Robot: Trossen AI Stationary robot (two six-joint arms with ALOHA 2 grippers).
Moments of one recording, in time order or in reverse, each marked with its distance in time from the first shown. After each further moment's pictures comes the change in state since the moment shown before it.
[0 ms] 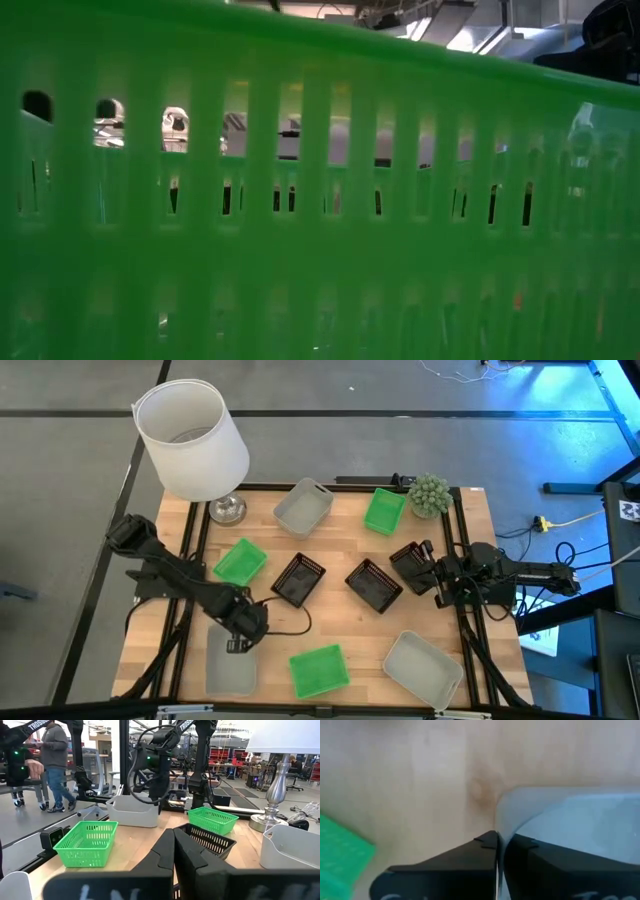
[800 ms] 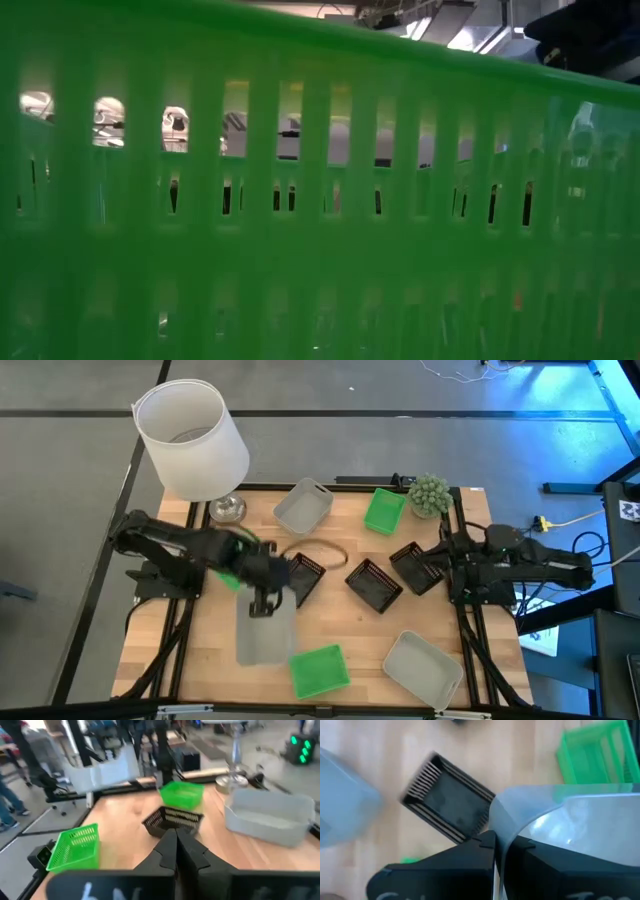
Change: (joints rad) left arm 0.303 0.000 0.687 -0.367 -0.117 0.379; right arm 0.000 0.240 0.496 -0.511 0.221 0.175
